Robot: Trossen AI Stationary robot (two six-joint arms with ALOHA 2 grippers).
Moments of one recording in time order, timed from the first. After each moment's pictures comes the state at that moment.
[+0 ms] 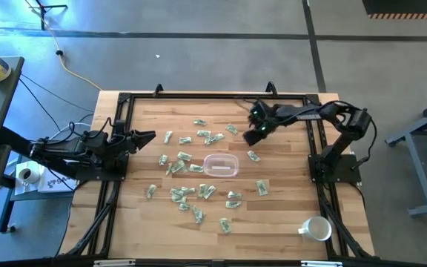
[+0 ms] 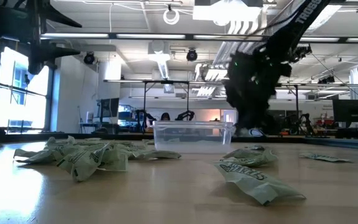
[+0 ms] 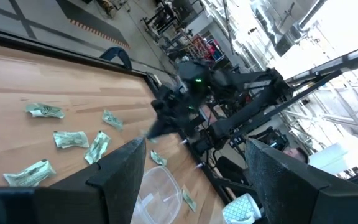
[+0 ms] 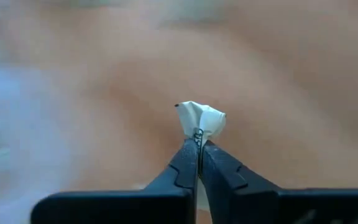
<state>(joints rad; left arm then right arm) -0.10 0.05 0.25 -0.22 -0.50 -0.92 -0.55 1.66 0.84 -0.30 -0.44 0.43</state>
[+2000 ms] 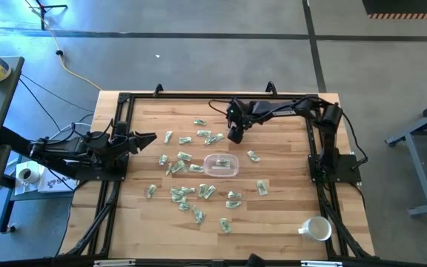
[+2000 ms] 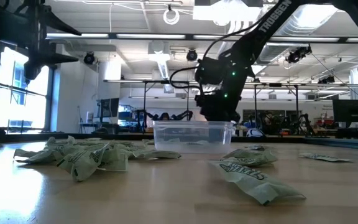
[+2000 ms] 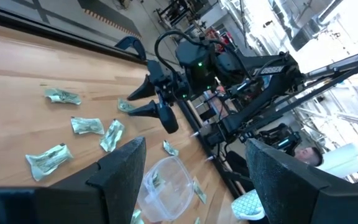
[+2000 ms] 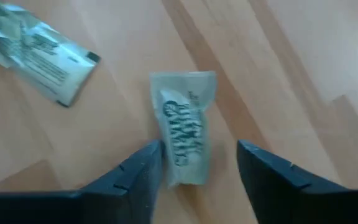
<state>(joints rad) -0.10 0.05 0.25 -0.30 -0.51 -0.98 -0.47 1.97 1.20 -0.40 0.03 0.03</state>
